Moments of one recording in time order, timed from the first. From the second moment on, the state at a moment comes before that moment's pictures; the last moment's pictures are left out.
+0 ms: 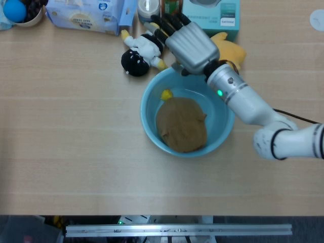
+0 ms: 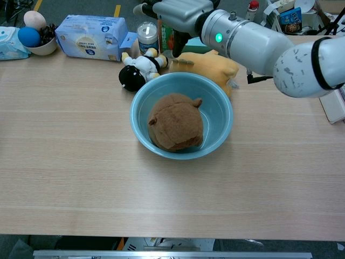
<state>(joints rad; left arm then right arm) -0.06 -0.90 0.03 -1.80 1.38 1.34 0.08 1.15 -1.50 0.26 -1.52 -0.80 0.81 -0.61</state>
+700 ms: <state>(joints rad) -0.10 -0.91 0.03 -1.84 1.37 1.29 0.12 0.98 -1.12 0.09 -1.90 -1.25 0.67 -0.32</state>
